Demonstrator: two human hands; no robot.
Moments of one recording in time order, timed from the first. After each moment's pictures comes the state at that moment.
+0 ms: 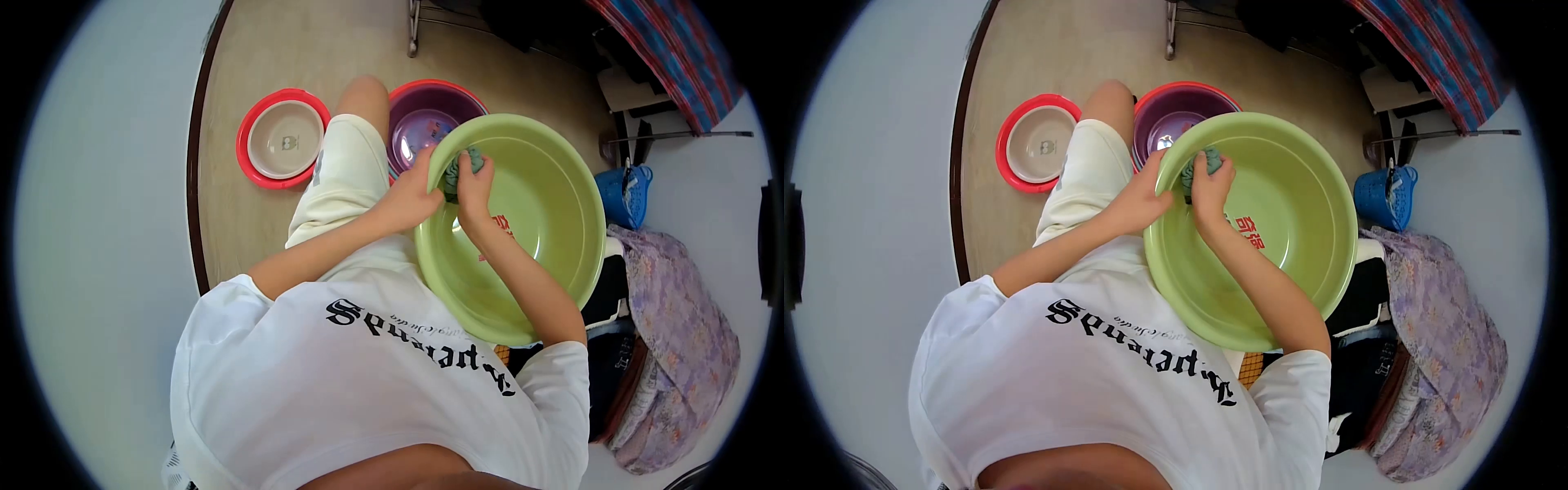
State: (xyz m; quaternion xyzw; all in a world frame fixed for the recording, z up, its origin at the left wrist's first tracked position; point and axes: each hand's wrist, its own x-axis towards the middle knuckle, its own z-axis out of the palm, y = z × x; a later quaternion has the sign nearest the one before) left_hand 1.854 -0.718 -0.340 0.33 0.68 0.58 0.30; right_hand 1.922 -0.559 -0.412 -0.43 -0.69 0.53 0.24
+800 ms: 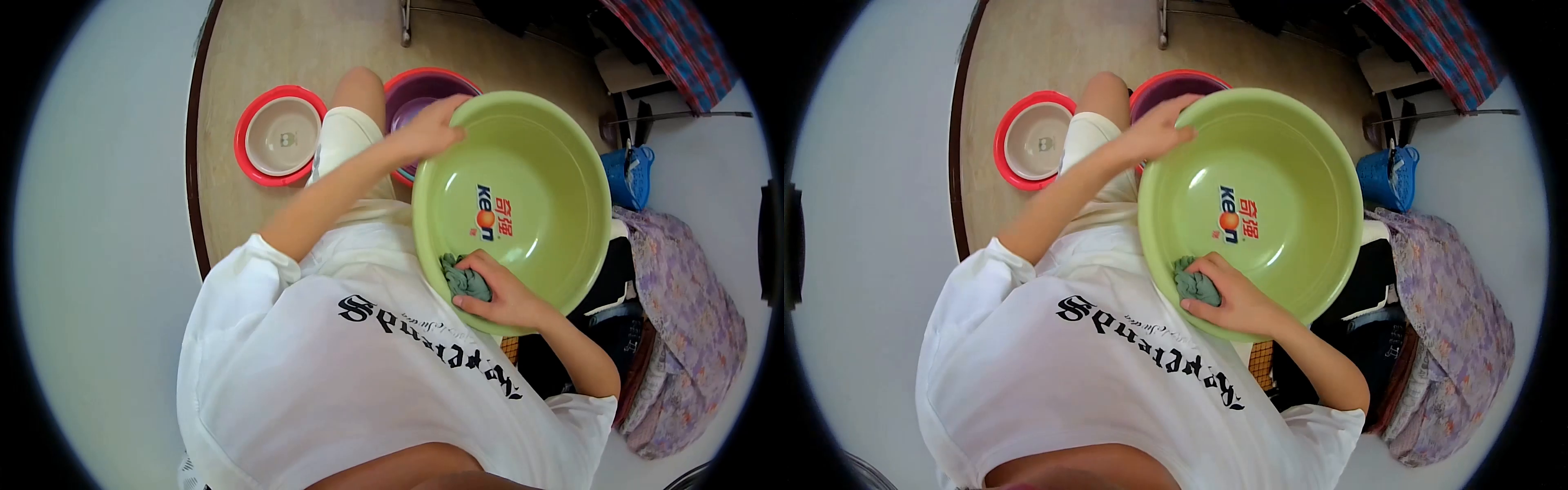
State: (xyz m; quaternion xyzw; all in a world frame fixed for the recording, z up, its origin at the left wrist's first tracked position) left_hand 1.787 -0.654 -0.320 0.39 0.63 0.58 0.33; right_hand 2.072 -0.600 -0.215 -0.10 -0.80 0.53 -0.26
